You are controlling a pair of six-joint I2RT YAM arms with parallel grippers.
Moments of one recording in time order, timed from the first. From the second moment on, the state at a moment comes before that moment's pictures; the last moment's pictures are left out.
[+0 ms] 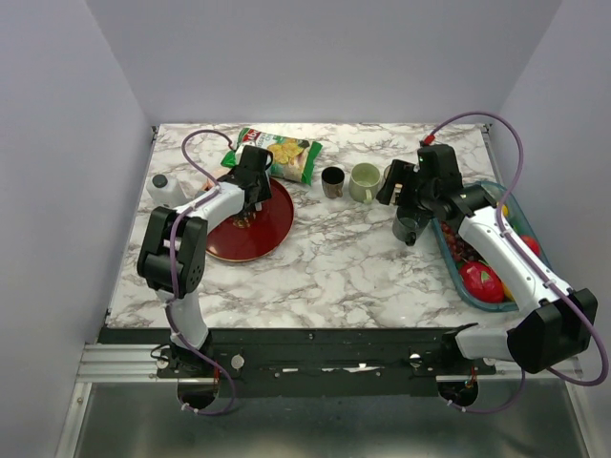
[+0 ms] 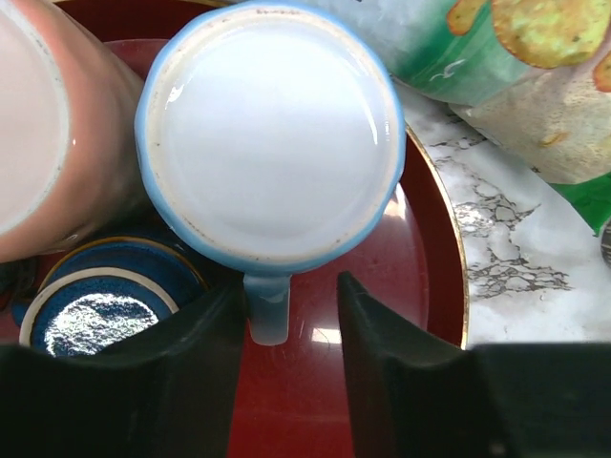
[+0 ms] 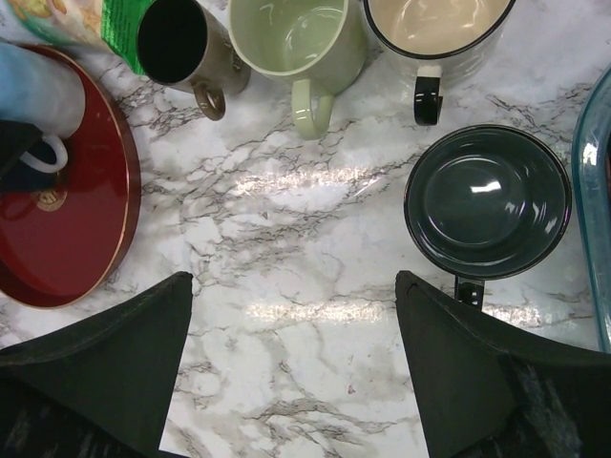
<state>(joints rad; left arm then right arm) -0.32 1.83 1.26 -0.24 -0.26 -0.50 0.35 1.31 1.20 -0.60 0.06 0.50</state>
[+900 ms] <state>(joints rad) -0.33 1.82 1.26 -0.28 -0.26 -0.50 0.35 1.31 1.19 -0.60 0.04 0.51</state>
